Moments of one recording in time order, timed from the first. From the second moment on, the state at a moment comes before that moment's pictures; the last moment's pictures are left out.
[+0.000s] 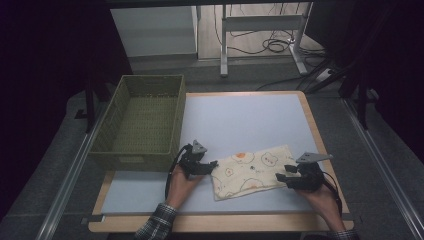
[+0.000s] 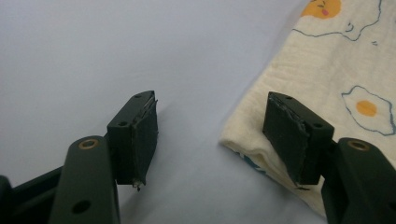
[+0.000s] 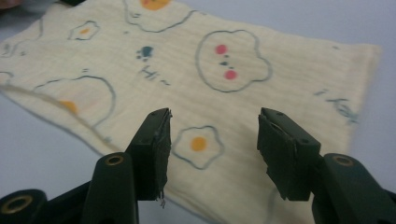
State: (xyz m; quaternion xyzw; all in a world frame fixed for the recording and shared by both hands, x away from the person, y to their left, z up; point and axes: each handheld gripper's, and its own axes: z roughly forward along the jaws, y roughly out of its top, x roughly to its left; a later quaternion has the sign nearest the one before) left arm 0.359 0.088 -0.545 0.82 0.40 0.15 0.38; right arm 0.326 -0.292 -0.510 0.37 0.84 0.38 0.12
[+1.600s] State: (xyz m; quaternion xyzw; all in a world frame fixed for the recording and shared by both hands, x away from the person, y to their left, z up) left arm 0.360 0.089 -0.545 0.82 0.40 0.15 0.38; right arm 0.277 -0.104 -0.530 0.17 0.91 0.36 0.07
